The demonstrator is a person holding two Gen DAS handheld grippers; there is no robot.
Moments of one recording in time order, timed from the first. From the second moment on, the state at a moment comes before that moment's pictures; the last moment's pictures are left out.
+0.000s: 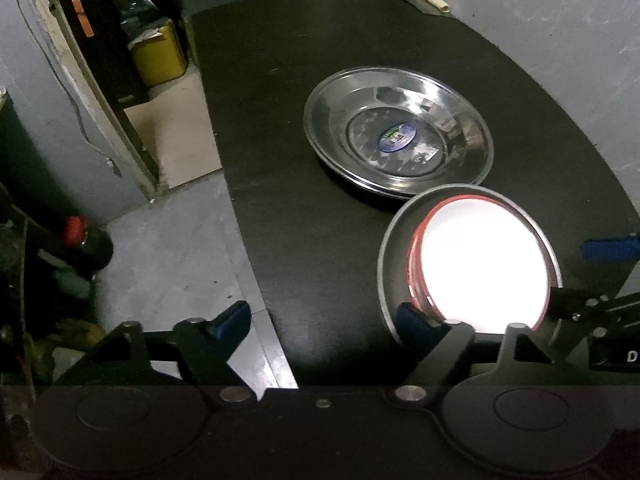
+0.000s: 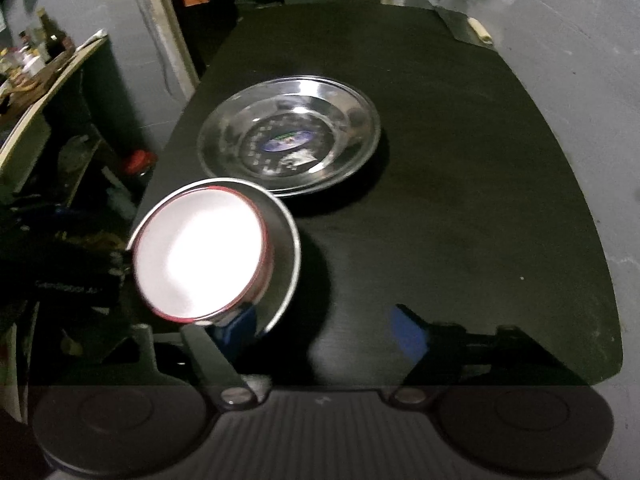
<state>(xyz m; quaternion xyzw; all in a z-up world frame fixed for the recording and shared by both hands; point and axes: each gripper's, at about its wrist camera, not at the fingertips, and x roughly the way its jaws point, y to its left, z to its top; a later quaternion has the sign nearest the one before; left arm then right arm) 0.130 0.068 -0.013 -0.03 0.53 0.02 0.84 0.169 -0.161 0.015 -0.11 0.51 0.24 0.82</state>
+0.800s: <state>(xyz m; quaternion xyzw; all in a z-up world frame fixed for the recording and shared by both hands) 0.129 0.060 -0.008 -0.08 0.52 -0.04 0.85 0.168 -0.166 0.015 -0.05 0.52 0.31 0.79</state>
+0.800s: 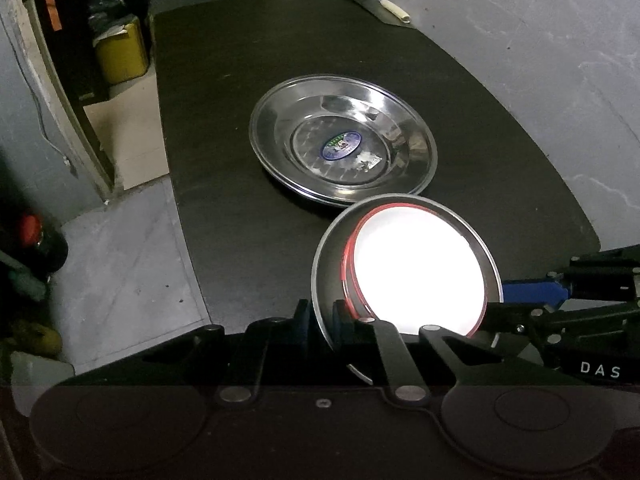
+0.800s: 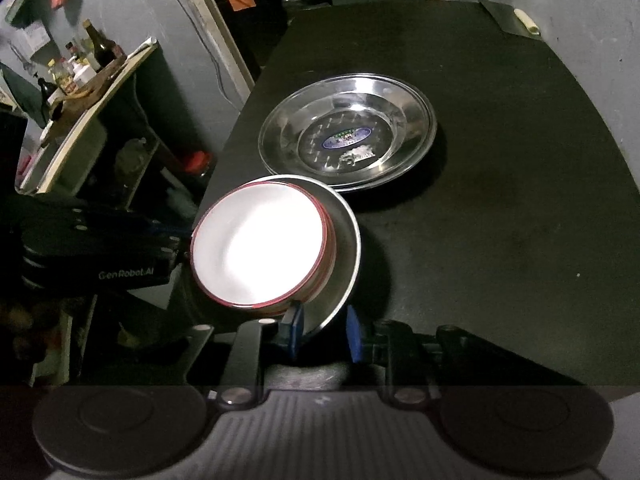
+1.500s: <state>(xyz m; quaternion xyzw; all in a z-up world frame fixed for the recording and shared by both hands) 0.135 0.055 0.002 -0.09 0.50 -0.07 0.86 0.165 -0.189 0.029 -0.02 0.50 0.30 0.81</state>
